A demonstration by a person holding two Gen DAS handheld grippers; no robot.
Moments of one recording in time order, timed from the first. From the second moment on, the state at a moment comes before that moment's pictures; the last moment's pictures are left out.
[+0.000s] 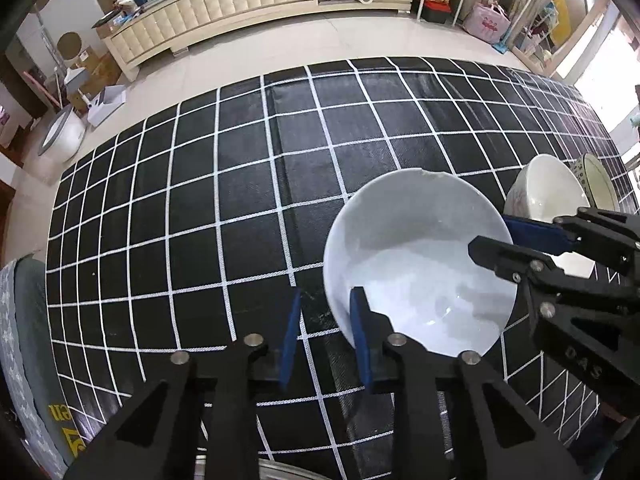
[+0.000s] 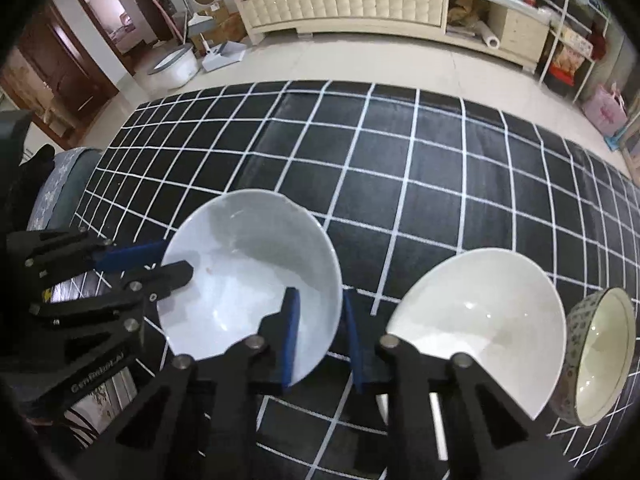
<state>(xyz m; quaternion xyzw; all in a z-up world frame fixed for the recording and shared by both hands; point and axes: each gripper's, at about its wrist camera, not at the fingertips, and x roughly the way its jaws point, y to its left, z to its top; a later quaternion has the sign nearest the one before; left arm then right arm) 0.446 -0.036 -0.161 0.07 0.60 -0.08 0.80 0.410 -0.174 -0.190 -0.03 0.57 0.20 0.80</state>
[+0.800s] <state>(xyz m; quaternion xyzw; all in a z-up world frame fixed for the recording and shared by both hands) 0.421 -0.052 -0.169 0.08 0.62 -0.10 0.77 0.378 -0.182 -0.186 -0.02 0.56 0.18 0.81</state>
